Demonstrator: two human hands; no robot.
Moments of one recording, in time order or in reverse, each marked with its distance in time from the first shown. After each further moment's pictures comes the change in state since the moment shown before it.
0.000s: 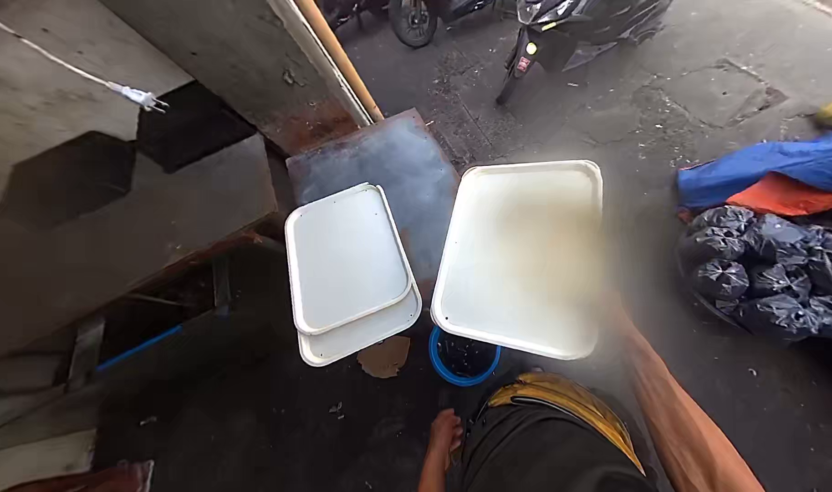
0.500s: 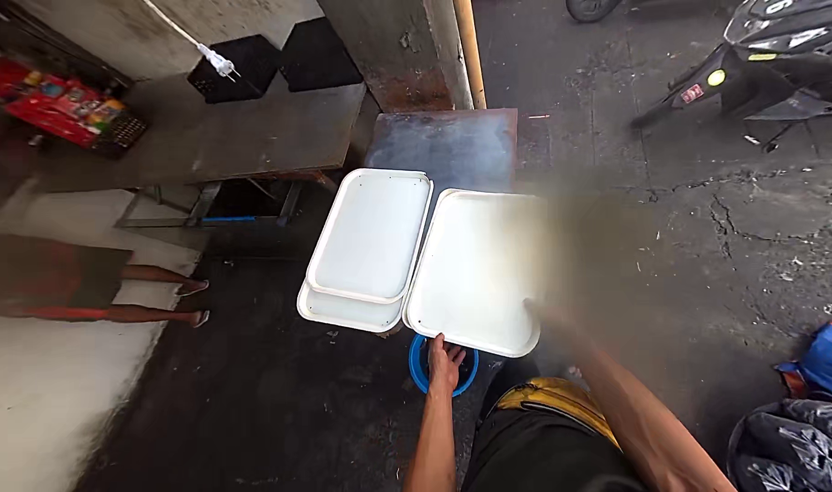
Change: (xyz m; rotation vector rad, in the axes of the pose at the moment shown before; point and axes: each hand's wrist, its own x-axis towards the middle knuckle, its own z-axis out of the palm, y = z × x) left_hand 0.016 0.293 0.180 -1.097 0.441 0.116; right_hand 0.291 -0.004 0.071 -0.761 -0.606 0.457
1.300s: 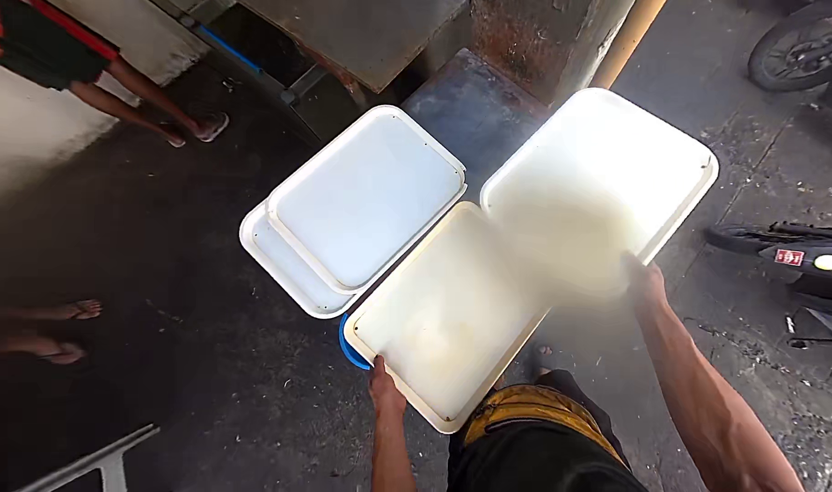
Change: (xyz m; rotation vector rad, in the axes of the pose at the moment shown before) left_hand 0.029 -0.026 0.101 -0.300 0.660 0.073; right_hand 0.199 -0.302 -0.175 0.375 -0.023 -0.455
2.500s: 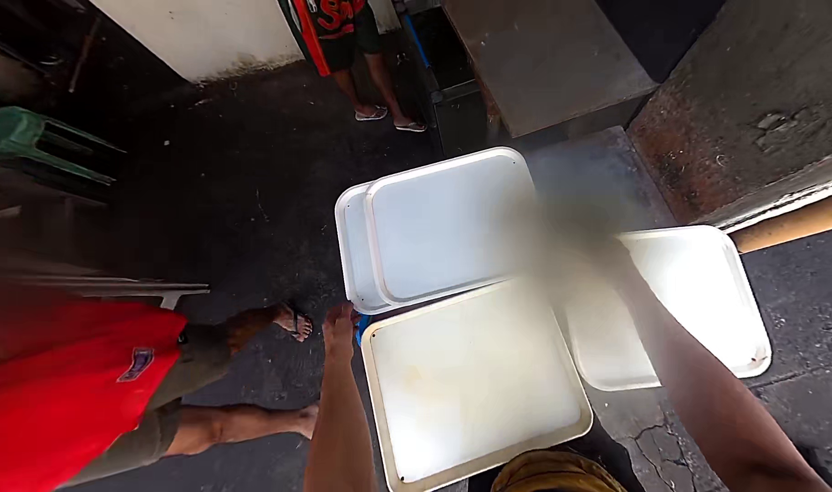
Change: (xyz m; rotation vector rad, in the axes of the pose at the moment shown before) left_hand 0.109 0.128 0.004 0.036 0.290 0.078; right_hand 0.170 -0.007 0.317 -1.306 -0.837 -0.225
